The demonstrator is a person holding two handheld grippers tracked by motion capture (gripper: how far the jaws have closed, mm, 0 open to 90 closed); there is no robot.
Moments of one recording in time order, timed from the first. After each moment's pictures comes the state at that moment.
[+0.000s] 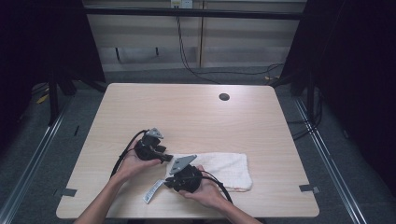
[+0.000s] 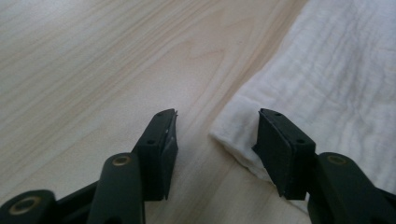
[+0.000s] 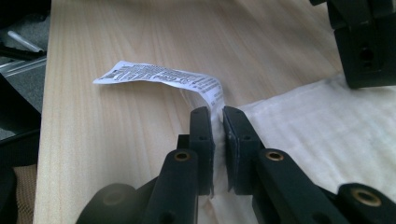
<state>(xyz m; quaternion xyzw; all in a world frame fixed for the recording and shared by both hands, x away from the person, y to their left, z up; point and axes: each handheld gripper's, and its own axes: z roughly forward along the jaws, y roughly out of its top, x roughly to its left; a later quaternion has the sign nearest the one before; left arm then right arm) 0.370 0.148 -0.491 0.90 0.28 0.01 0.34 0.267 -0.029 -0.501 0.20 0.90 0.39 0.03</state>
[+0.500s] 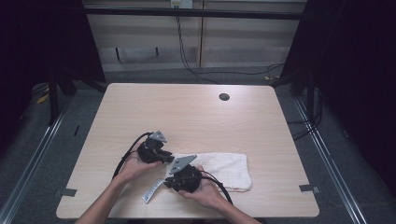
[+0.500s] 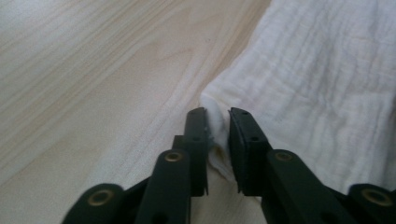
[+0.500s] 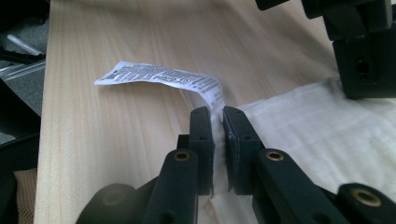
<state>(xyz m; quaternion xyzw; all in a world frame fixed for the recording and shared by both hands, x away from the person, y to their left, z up) 0.361 0.138 -0.491 0.91 0.25 0.00 0.34 0.266 -0.028 -0.501 0.21 0.90 0.39 0.03</state>
